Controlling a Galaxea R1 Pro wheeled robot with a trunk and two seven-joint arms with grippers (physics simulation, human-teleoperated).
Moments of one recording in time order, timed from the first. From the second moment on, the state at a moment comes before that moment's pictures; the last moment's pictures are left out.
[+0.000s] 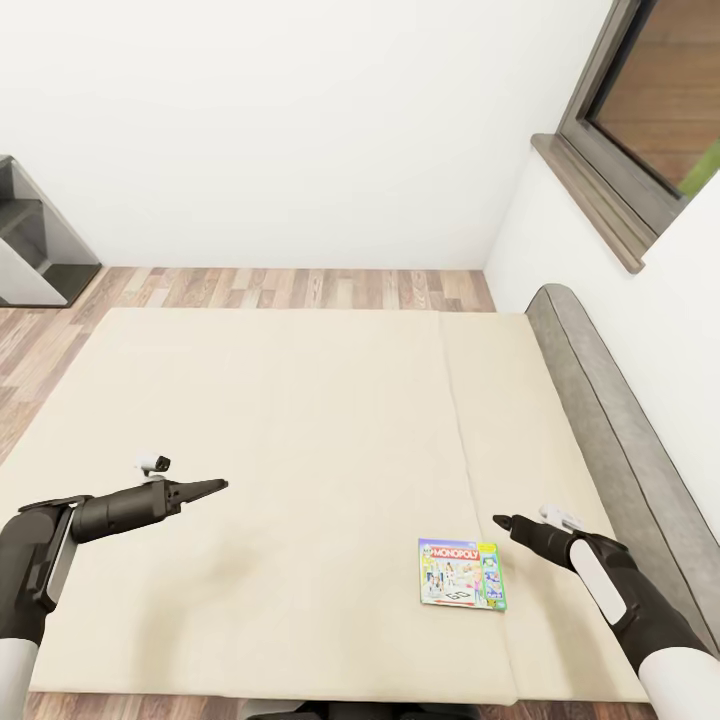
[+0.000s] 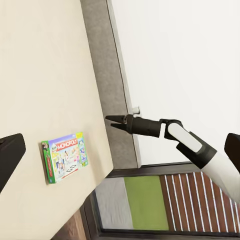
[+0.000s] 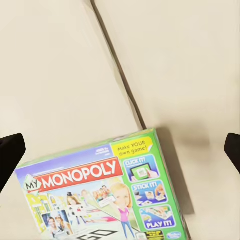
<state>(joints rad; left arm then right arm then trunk) -0.57 0.28 0.33 -1.14 0.04 0.91 -1.57 -0.56 -0.25 -0.03 -0.85 -0.58 0.56 0.07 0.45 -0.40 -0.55</state>
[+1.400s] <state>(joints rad) -0.57 0.28 0.33 -1.14 0.05 0.91 -1.57 -0.56 -0.25 -0.02 -0.84 -0.58 0.57 0.07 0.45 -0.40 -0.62</state>
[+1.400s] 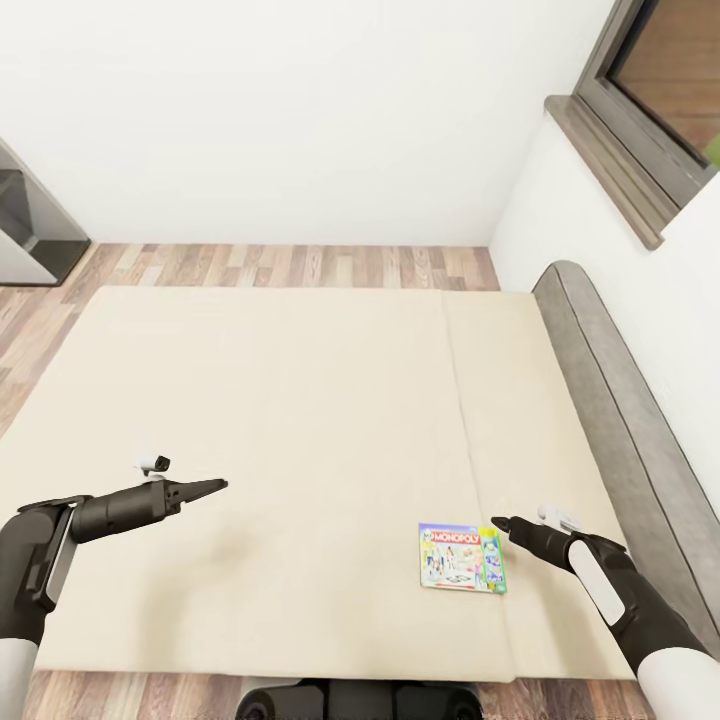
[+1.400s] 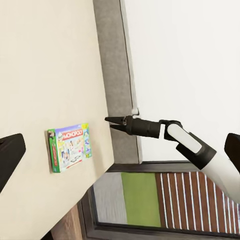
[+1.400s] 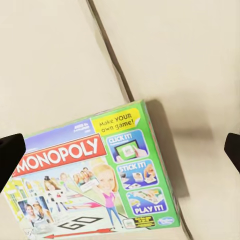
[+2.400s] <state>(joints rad) -0.57 0.28 0.33 -1.14 0.05 0.91 -1.57 -0.56 -0.25 -0.02 -0.84 -0.58 0.57 0.09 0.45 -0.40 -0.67</state>
